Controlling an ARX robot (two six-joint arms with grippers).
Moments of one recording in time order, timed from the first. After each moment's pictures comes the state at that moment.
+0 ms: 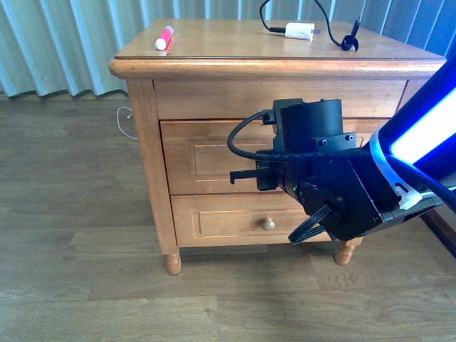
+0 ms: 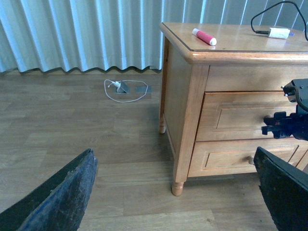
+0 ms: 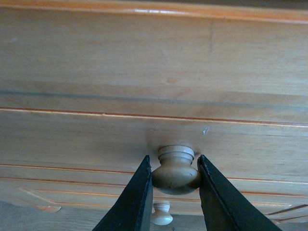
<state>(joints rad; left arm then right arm) 0.00 0.00 0.02 0.00 0.00 0.00 0.37 2.44 1.37 0.66 0.23 0.09</state>
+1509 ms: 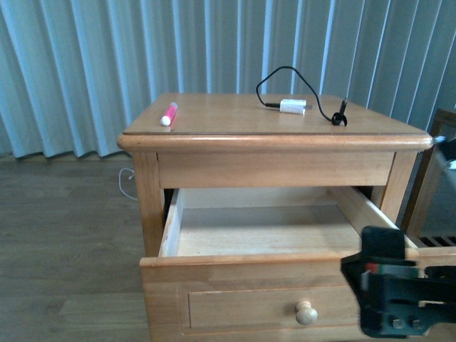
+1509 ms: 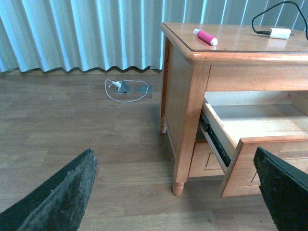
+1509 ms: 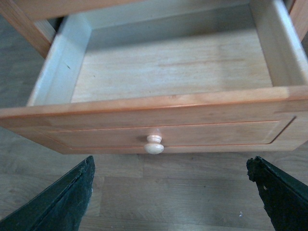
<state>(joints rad) 0.00 0.00 0.02 0.00 0.00 0.00 0.35 1.25 0.50 0.26 0.07 0.29</state>
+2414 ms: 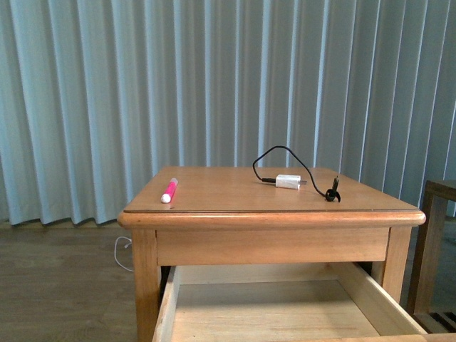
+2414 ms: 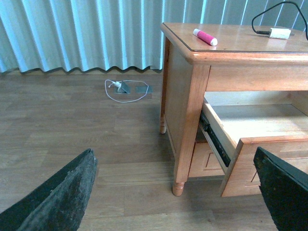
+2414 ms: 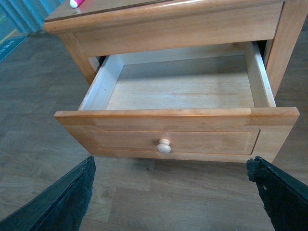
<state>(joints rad) 0.00 0.00 0.02 0.00 0.00 0.00 0.32 0.72 0.36 0.04 -0.02 0.21</state>
